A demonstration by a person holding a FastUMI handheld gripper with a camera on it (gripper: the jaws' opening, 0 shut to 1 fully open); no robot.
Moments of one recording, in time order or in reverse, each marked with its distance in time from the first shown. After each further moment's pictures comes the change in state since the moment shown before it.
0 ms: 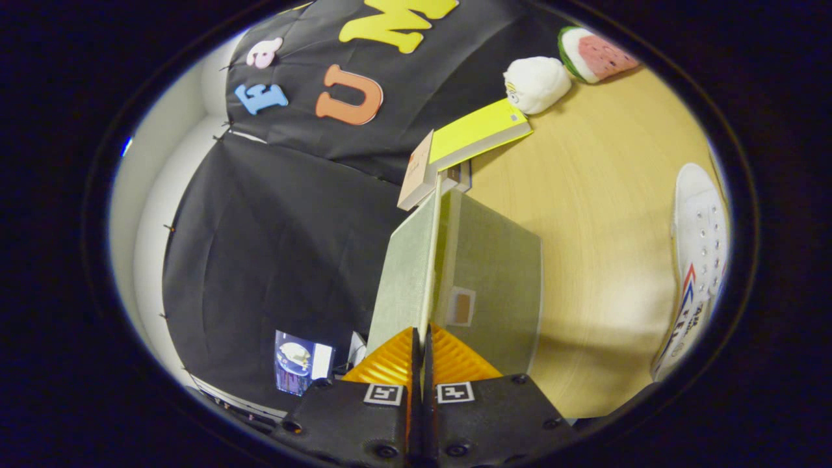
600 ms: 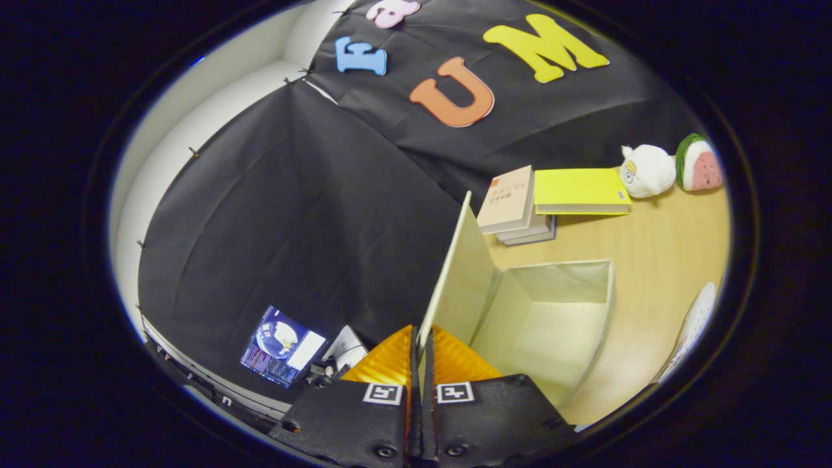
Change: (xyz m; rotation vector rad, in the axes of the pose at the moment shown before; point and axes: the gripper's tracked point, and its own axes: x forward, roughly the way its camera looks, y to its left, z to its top) arm 0.068 0.202 -0.004 -0.317 -0.025 -0.038
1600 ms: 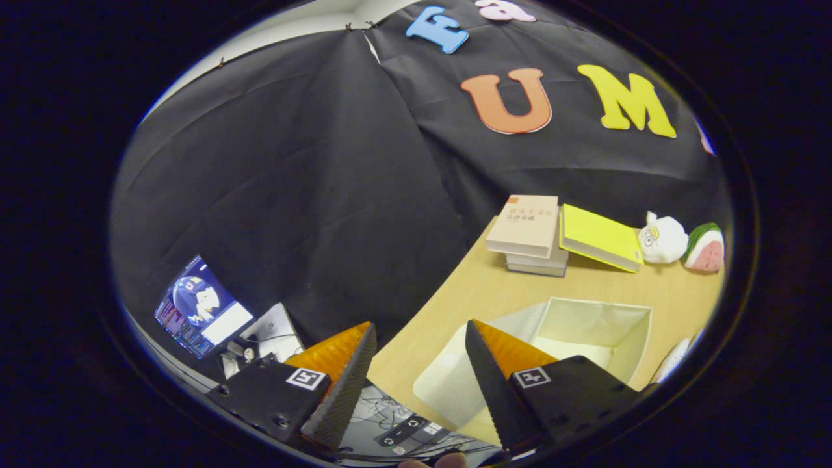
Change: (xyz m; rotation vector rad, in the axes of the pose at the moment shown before) arm 0.109 0.027 -0.002 -0.299 -0.062 -0.323
